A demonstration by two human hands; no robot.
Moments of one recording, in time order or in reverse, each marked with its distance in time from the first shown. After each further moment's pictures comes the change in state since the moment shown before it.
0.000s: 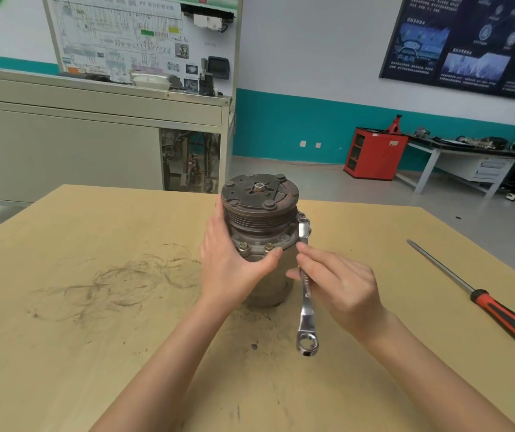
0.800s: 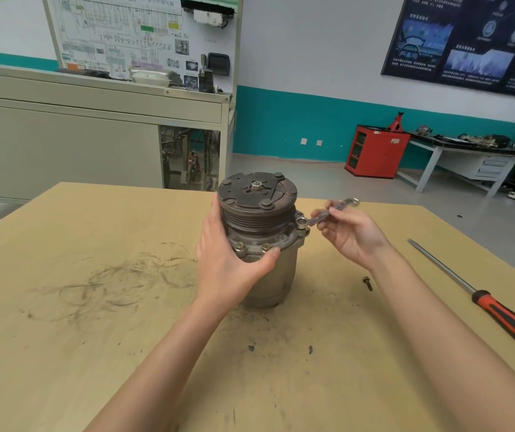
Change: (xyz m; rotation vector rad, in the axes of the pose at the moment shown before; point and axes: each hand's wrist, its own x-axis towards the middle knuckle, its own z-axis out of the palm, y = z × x) left_hand 0.001 0.001 0.000 0.003 0.000 -0.012; right_hand 0.012 0.090 0.022 1.577 -0.068 1.603
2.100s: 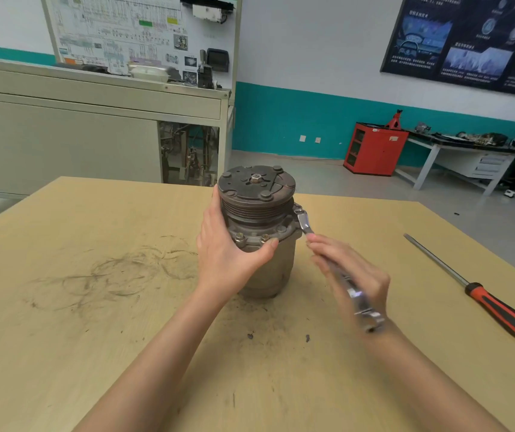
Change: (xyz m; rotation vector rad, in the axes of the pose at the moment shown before) left_hand -0.001 0.002 -0.002 0.005 -0.009 0.012; right_hand -0.082 0.061 0.027 -1.150 0.191 -1.231
